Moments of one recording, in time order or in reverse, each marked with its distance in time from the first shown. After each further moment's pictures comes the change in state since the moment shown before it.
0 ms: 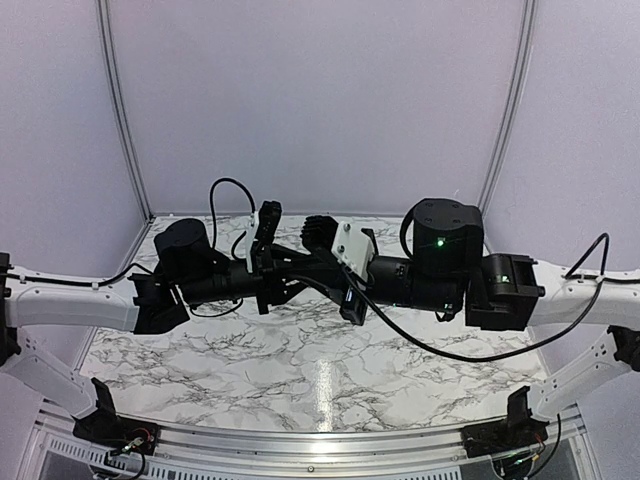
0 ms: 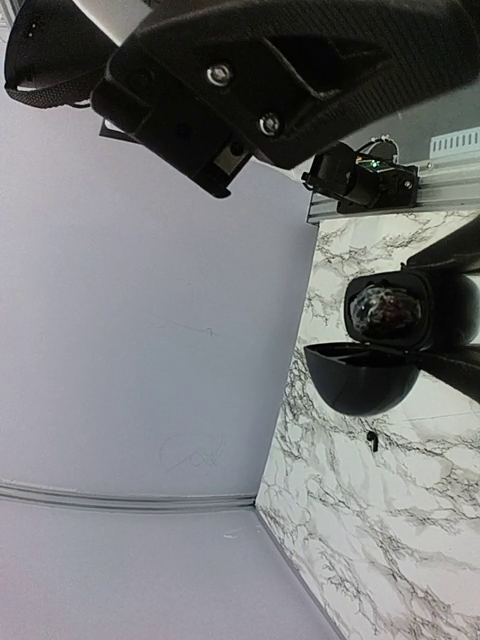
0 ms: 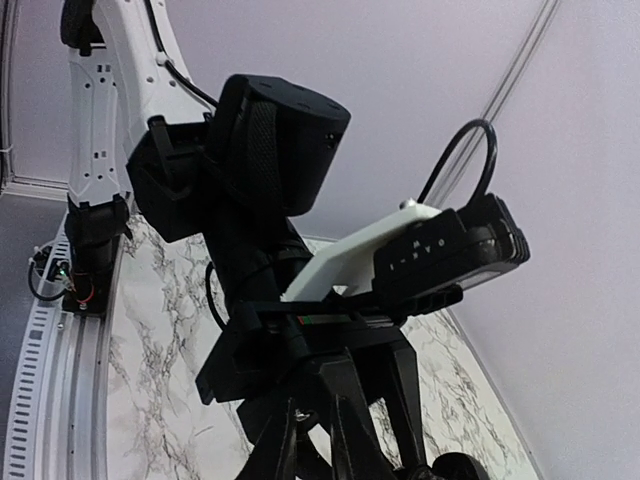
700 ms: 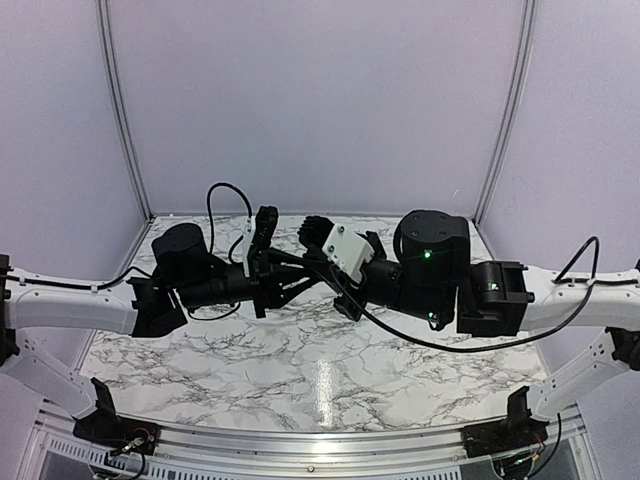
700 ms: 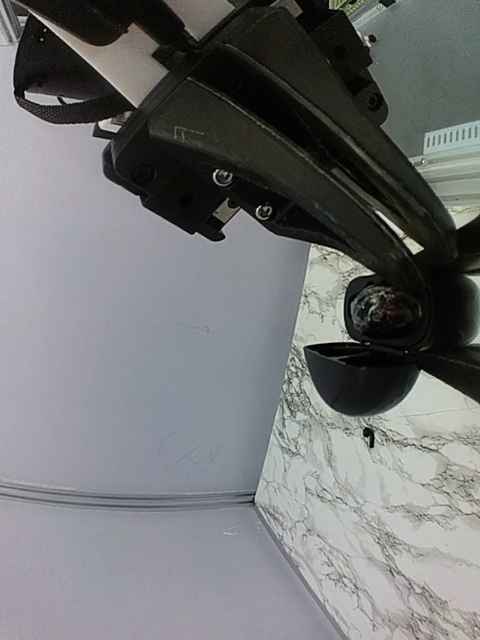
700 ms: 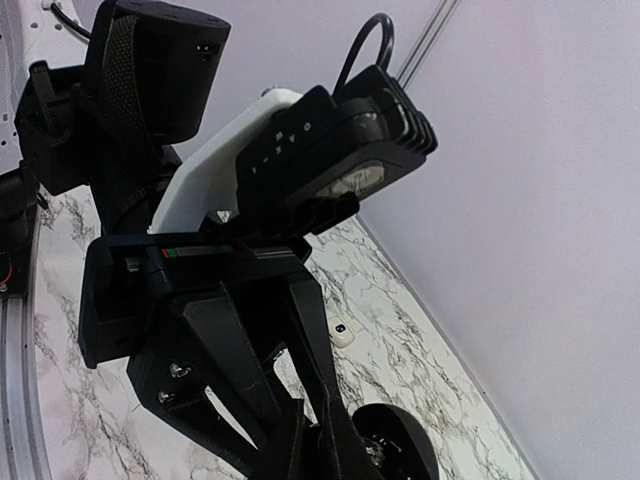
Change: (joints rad) left arm 0.005 -0.012 -0.034 0.026 0.000 0.007; right arm 0.000 0.013 -0.034 0.016 0.225 0.002
